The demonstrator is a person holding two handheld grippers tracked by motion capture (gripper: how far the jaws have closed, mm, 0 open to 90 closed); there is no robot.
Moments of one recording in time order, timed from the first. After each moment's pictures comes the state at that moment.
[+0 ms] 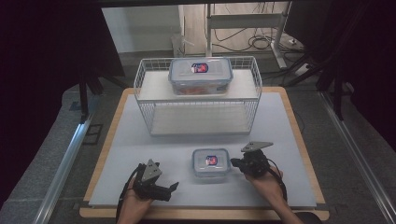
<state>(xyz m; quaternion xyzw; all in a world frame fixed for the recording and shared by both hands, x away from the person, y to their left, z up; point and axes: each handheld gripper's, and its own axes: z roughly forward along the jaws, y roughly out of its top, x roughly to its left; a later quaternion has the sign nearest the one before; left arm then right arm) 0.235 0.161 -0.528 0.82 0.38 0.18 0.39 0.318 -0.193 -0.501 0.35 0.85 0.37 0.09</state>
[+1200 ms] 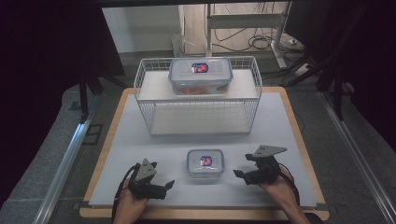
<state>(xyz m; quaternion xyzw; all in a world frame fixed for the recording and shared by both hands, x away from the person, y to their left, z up) 0.235 0.176 -0.527 0.81 0.38 0.18 0.40 0.309 -0.227 -0.503 0.30 0.85 0.42 0.10</state>
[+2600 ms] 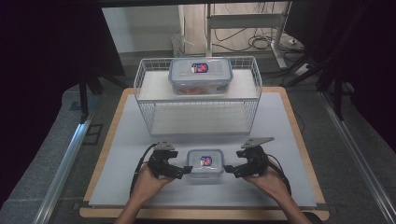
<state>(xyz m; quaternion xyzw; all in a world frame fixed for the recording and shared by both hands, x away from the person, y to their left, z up) 0.305 0.127 -0.510 0.82 0.38 0.03 0.42 0.325 -0.192 -0.489 0.33 0.86 0.40 0.04</state>
